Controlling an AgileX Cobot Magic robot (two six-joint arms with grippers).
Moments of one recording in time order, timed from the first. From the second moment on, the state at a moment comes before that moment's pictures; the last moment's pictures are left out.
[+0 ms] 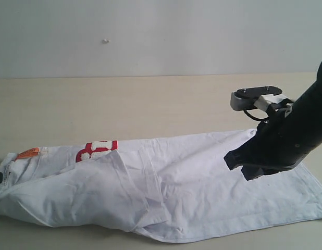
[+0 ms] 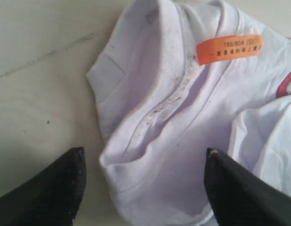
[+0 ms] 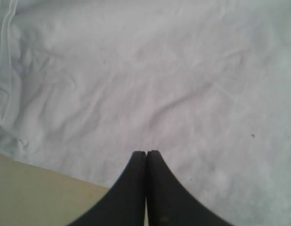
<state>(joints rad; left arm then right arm) 0.48 1.83 -0.74 -1.00 0.83 1.06 0.19 1.56 -0.83 0.31 0.70 -0.24</state>
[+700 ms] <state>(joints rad) 0.36 1.98 -0.75 -1.09 1.01 1.16 0.19 1.56 -0.83 0.31 0.70 -0.24</state>
